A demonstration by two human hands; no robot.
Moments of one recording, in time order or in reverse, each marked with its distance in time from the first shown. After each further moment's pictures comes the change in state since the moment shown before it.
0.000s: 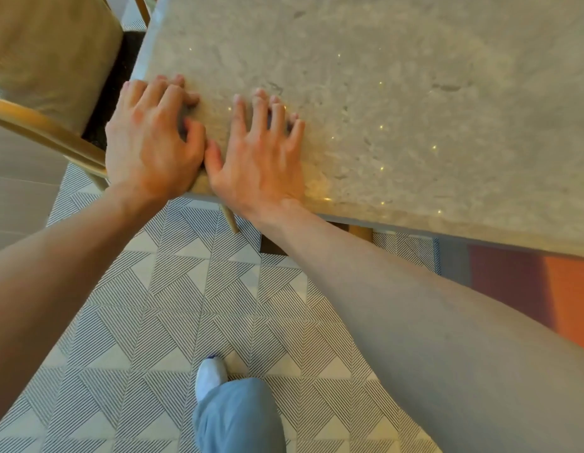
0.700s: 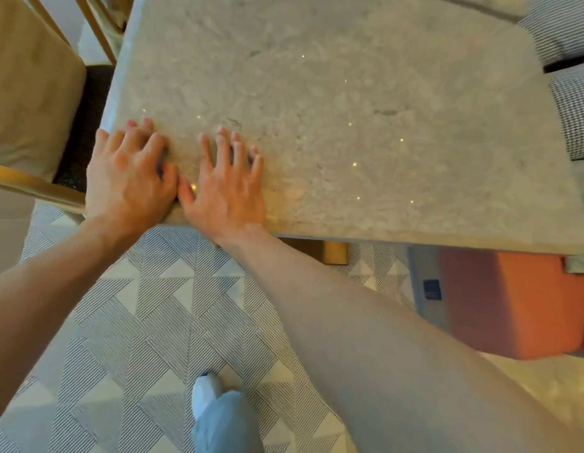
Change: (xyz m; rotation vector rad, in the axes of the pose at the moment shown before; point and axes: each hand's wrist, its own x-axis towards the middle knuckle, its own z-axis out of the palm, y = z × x) left_hand 0.024 -0.001 -0.013 0.126 -0.157 0.152; right_hand 0.014 -0.005 -0.011 0.063 -0.096 0.031
